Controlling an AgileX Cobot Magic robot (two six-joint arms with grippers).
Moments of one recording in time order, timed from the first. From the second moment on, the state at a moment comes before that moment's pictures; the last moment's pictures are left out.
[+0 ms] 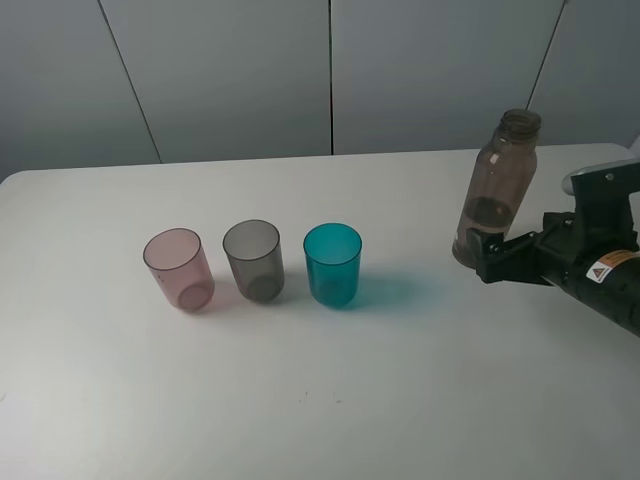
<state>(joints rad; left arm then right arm) 0.03 0.00 -0.51 0.08 1.08 0.03 0.25 1.75 -0.19 0.07 -1.02 -0.04</state>
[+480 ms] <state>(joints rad) 0.03 0.00 -0.51 0.08 1.08 0.03 0.25 1.88 -0.30 0.07 -1.06 -0.04</state>
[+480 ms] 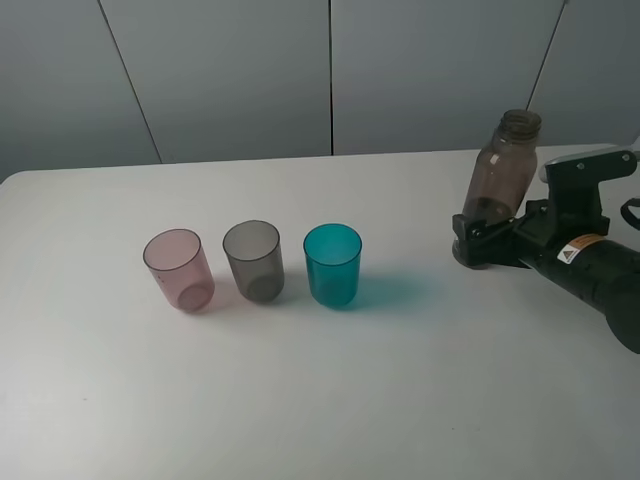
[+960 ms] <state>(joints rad) 0.03 0.00 -0.51 0.08 1.08 0.03 0.25 2.03 -0.33 0.10 -1.20 -0.01</state>
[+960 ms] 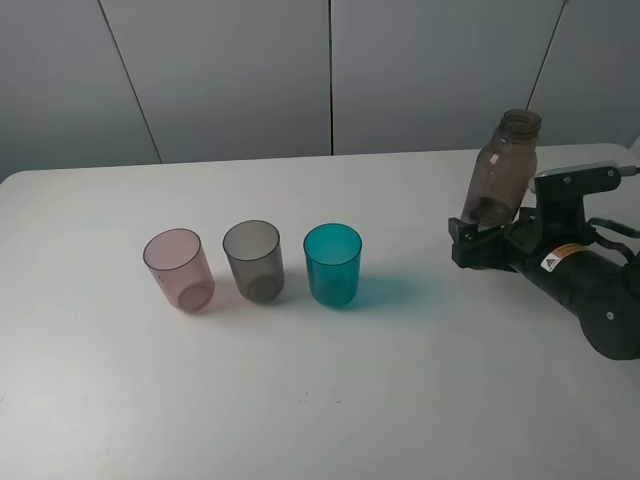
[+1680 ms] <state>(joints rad) 0.03 0.00 -0.51 0.08 1.08 0.03 0.25 2.03 -0.41 0.14 -1.21 0.01</state>
